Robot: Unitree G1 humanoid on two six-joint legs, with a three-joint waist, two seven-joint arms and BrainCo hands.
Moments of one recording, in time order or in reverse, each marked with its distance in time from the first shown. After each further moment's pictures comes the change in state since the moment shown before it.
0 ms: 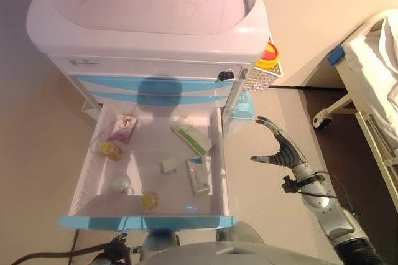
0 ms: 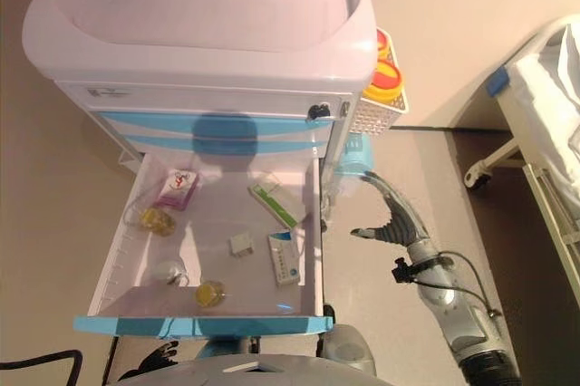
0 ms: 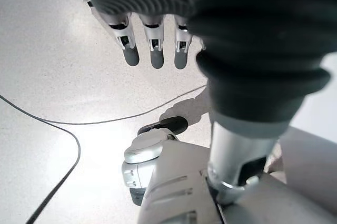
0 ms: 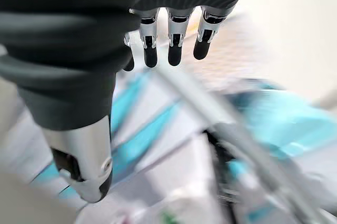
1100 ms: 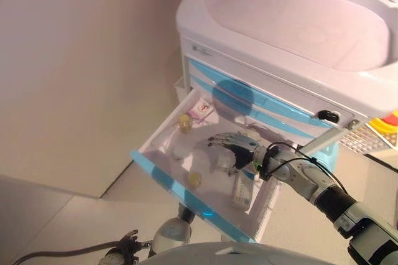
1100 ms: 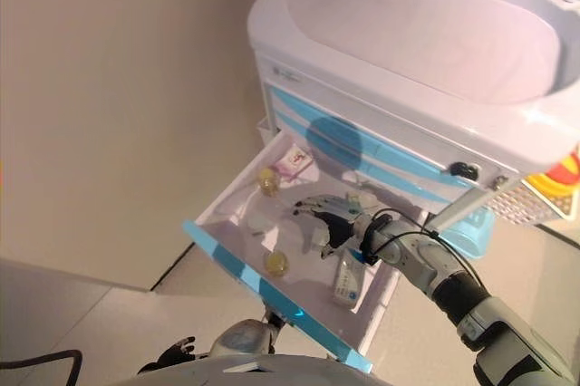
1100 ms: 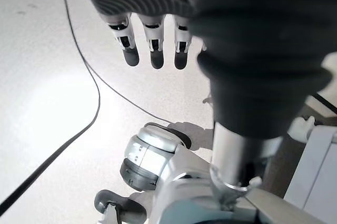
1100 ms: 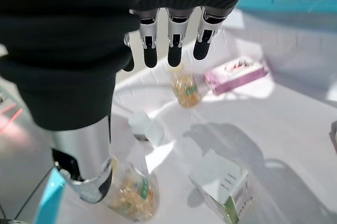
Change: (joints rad) left arm -0.021 -0.060 -0.040 -0.035 -0.085 0.051 0.020; right arm -0.440 -0.041 0.493 0.354 -0.255 0.102 0.168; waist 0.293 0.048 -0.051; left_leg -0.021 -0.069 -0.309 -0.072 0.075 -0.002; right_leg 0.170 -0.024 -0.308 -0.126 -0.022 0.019
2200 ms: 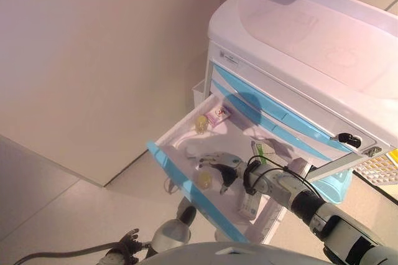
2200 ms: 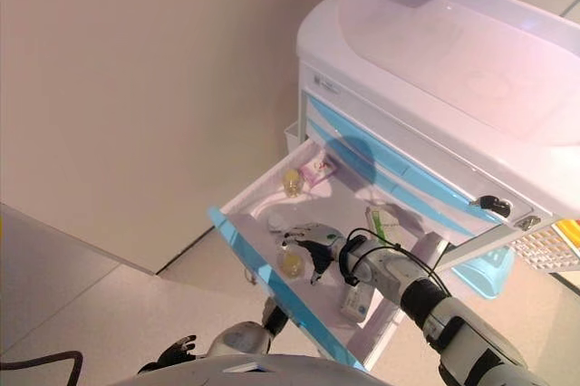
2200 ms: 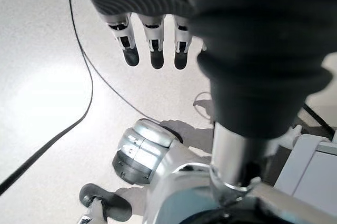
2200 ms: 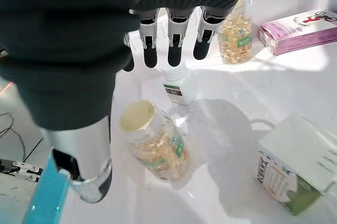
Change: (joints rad) left arm 0.008 0.002 0.010 -0.017 0.075 -0.028 -0.003; right arm -0.027 0.160 0.127 0.173 -0.158 0.001 -0.036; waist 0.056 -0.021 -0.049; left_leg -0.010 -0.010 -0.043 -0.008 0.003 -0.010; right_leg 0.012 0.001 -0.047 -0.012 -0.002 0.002
